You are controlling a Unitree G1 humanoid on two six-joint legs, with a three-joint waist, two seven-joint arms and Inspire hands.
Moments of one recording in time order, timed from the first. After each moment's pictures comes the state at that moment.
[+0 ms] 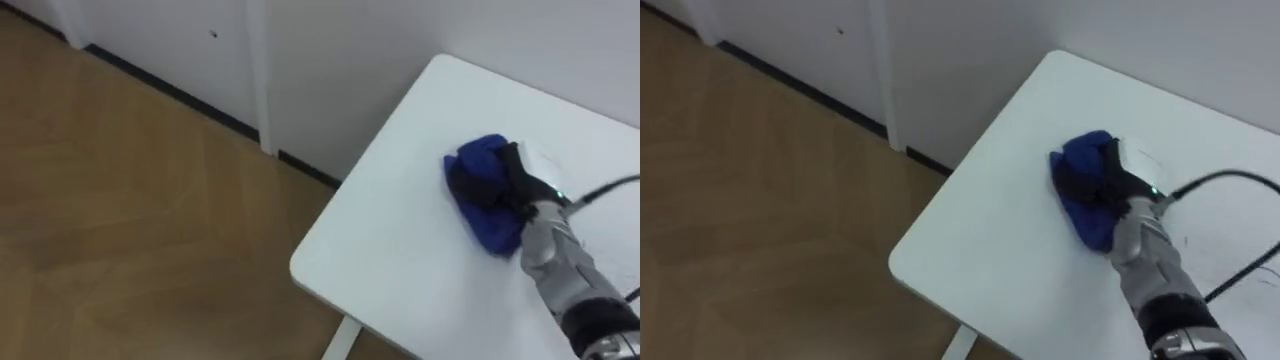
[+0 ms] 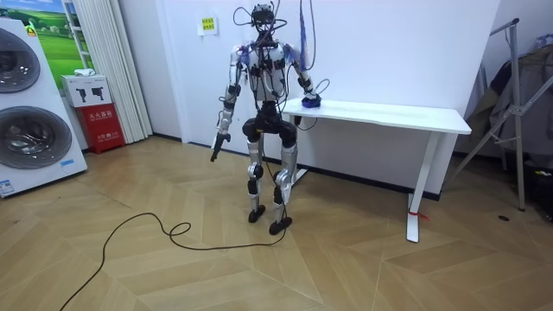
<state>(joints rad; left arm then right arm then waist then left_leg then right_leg) 0.29 0.23 0.22 1.05 0.25 0.12 0.12 -0.36 -0.44 0.03 0.97 -0.50 -0.03 -0.31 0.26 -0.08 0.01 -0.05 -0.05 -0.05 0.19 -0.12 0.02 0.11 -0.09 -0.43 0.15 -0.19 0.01</state>
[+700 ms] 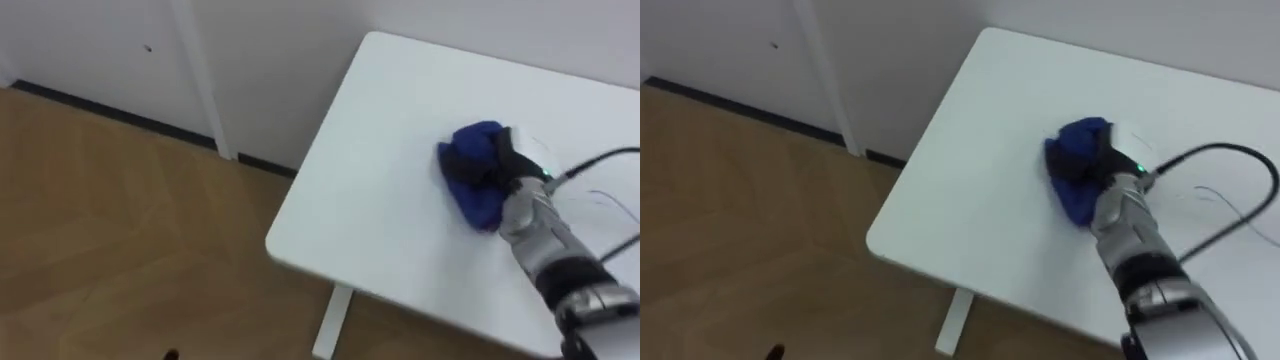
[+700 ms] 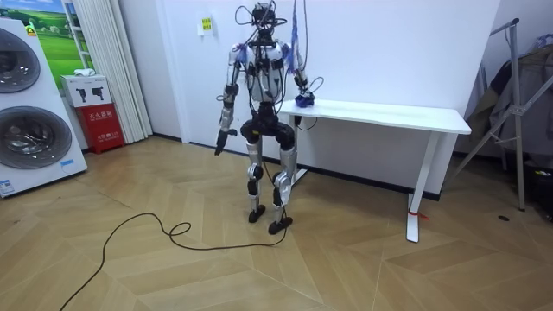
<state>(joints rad) 0.17 0.23 0.05 1.05 0.23 0.09 0.12 -0.68 -0.35 0.26 1.02 -0.48 0.07 -0.28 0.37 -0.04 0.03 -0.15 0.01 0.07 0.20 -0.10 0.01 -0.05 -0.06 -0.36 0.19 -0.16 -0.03</state>
